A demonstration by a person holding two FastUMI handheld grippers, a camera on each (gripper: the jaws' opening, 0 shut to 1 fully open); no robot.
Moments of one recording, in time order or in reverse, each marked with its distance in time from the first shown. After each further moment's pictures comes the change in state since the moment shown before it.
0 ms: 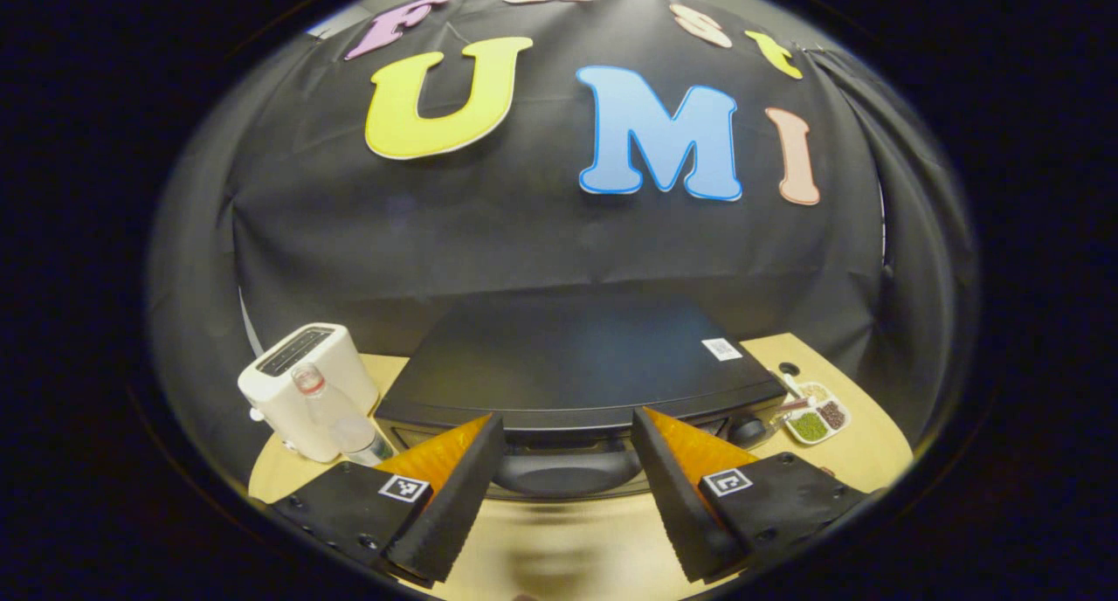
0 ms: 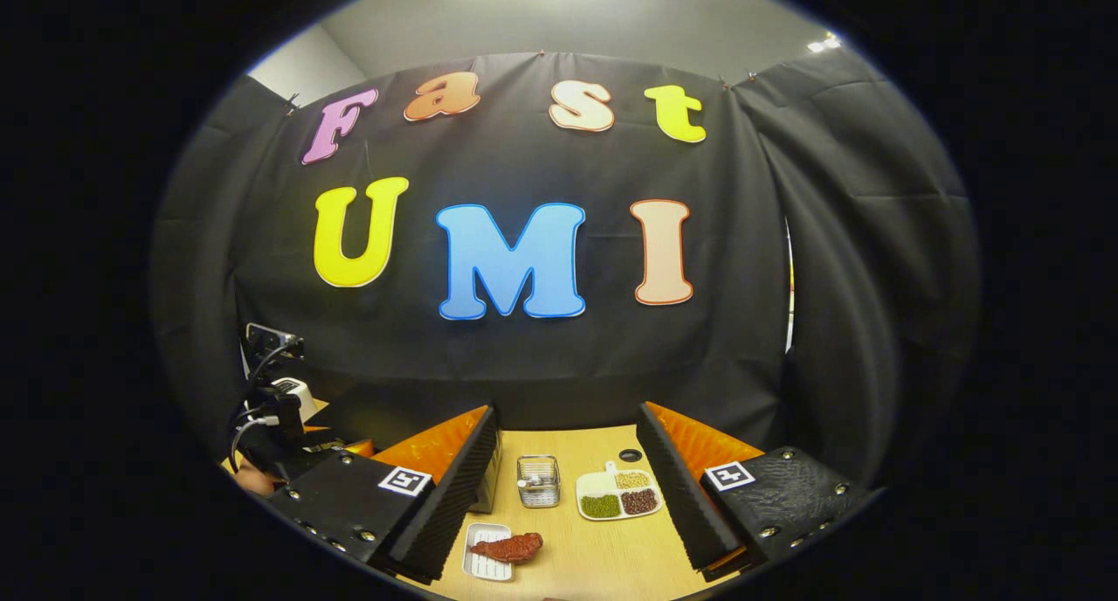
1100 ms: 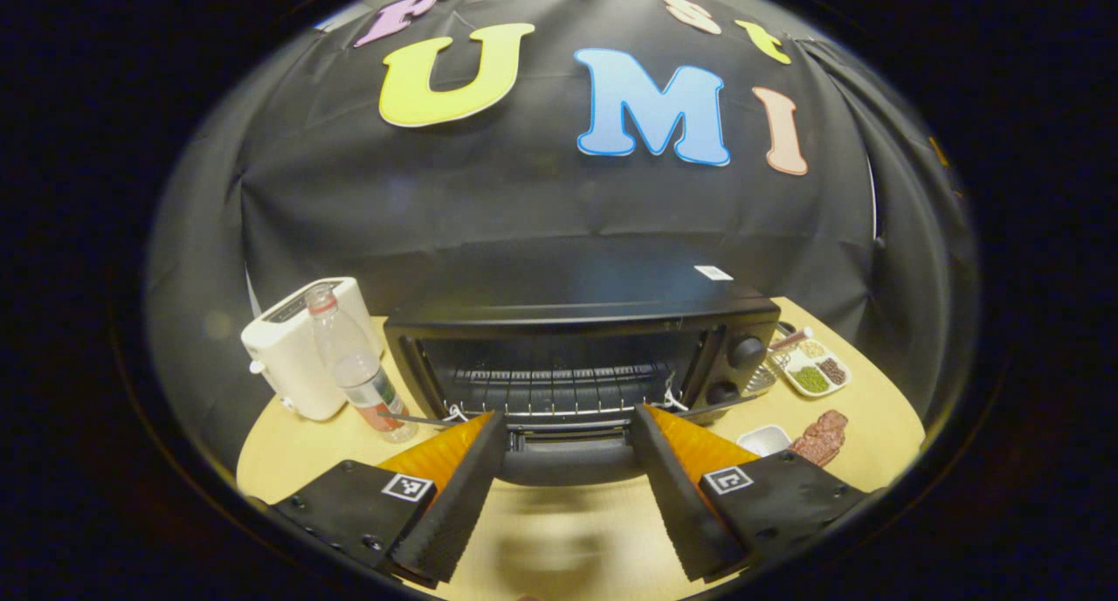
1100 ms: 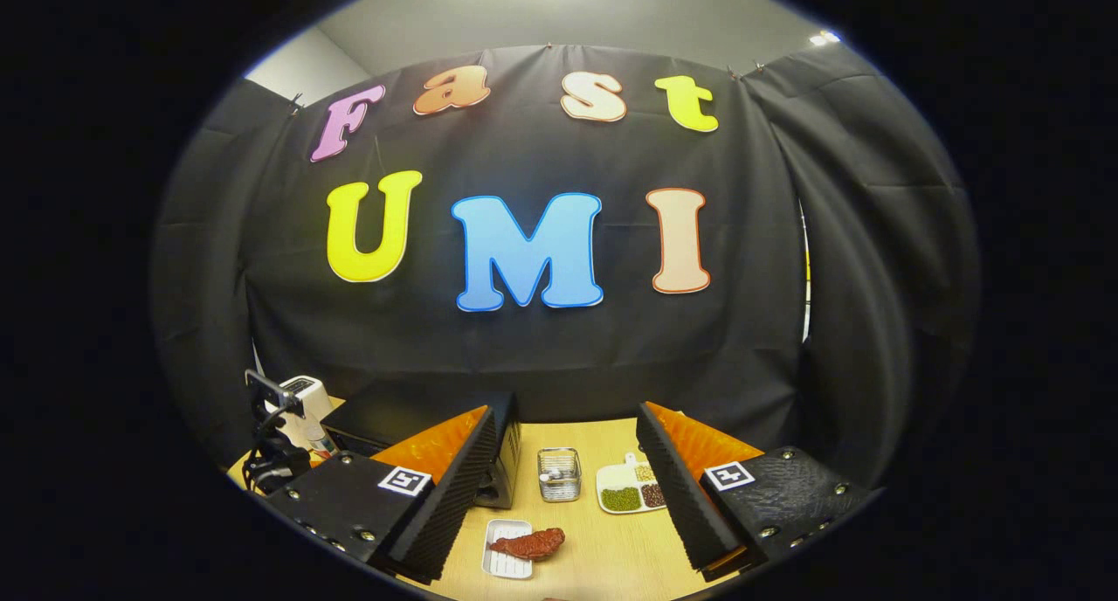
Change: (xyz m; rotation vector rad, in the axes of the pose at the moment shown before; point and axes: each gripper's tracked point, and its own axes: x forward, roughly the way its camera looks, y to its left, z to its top) left arm -0.055 -0.001 -0.078 -0.004 0.066 -0.002; right arm 0.001 0.024 -0.004 0.020 0.024 0.052
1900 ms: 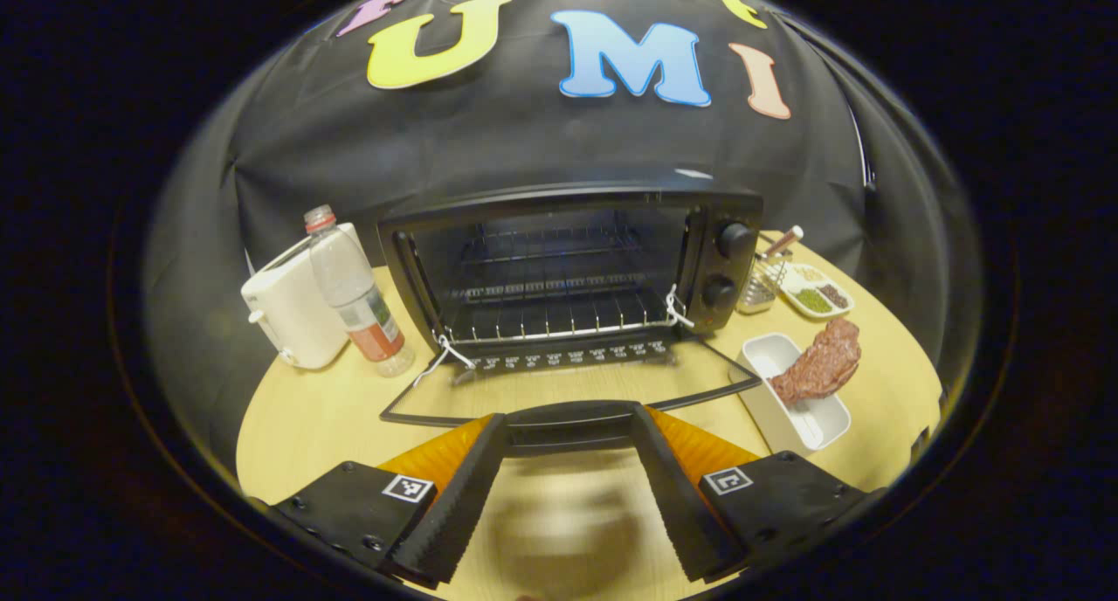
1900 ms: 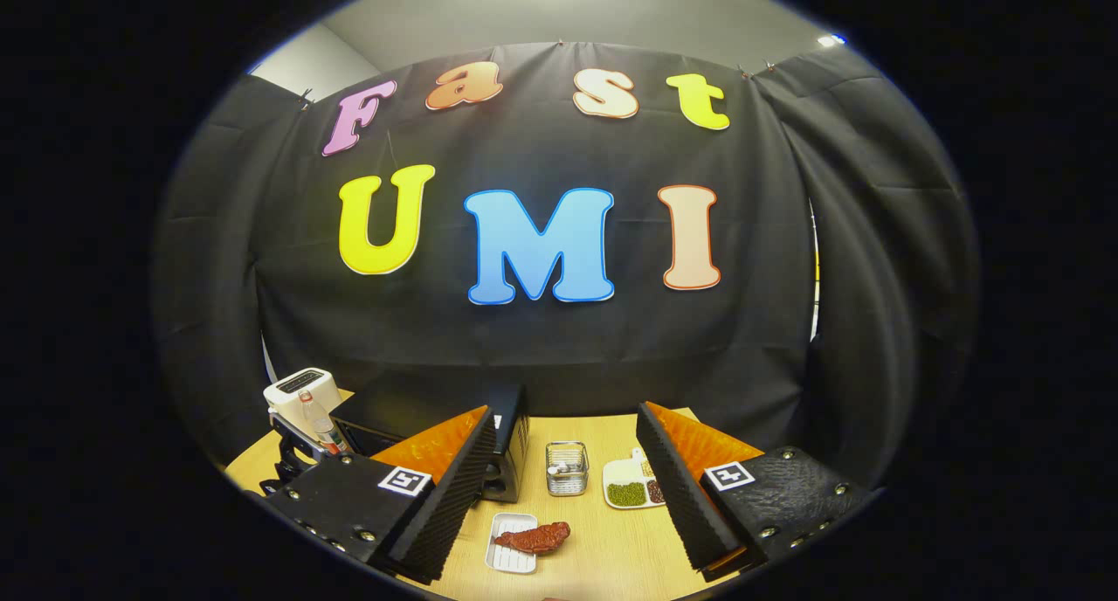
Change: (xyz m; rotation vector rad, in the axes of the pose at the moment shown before) left arm -0.018 -0.006 -0.097 0.061 0.192 -0.002; right arm -0.007 0.007 -0.011 -0.017 0.030 0.030
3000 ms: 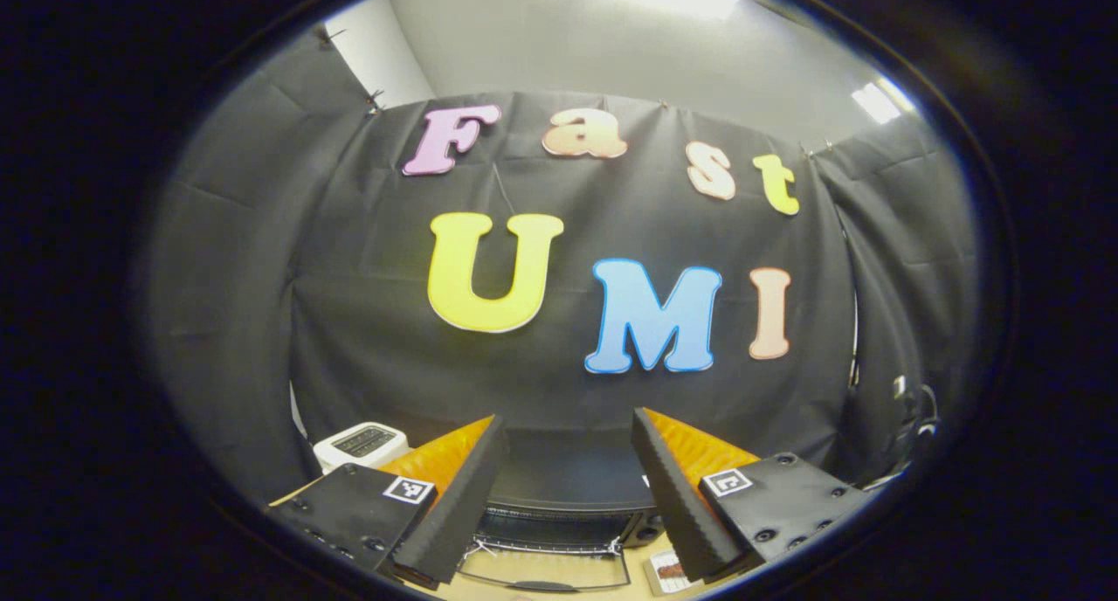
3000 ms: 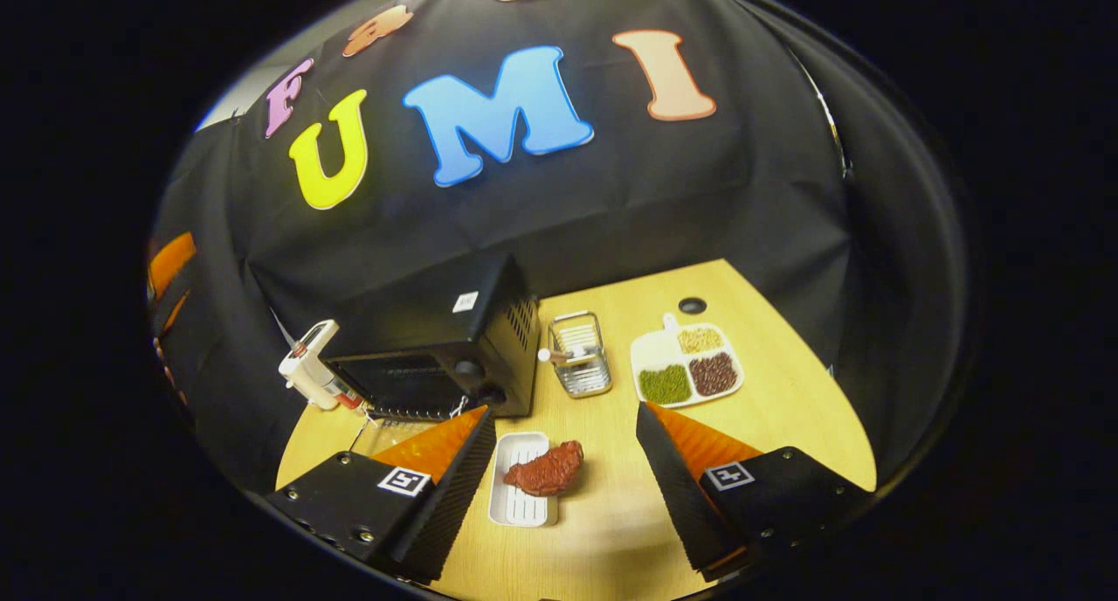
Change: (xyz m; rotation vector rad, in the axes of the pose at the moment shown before) left arm -0.251 0.031 0.306 -0.182 -0.717 0.072; right arm 0.049 -0.020 -0.176 0.273 0.444 0.137
